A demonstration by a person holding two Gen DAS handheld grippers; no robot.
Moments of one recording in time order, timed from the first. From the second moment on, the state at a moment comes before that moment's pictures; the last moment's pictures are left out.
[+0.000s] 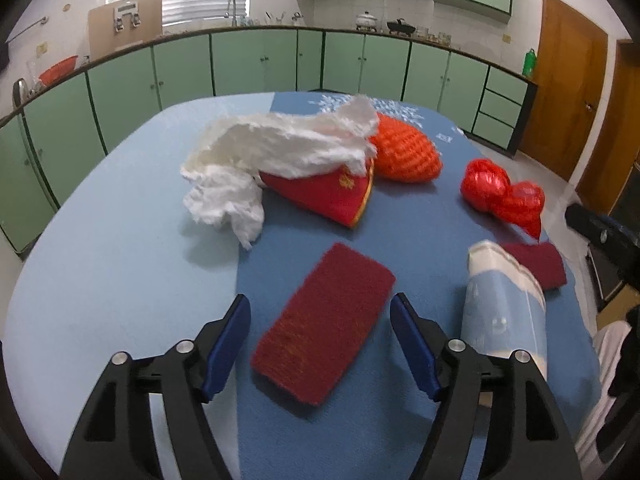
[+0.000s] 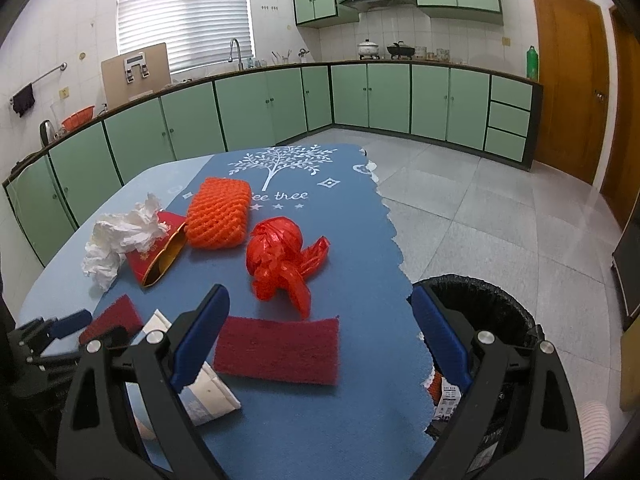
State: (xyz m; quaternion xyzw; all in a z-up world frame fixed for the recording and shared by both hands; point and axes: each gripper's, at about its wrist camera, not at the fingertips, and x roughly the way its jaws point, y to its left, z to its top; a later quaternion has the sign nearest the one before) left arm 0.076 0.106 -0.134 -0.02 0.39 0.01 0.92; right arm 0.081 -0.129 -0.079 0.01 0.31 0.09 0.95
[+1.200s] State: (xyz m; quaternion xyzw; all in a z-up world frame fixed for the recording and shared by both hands) left arm 0.091 0.113 -0.081 -0.04 0.31 0.03 0.95; right arm 0.132 -0.099 -0.090 -0.02 0.35 0.12 0.93
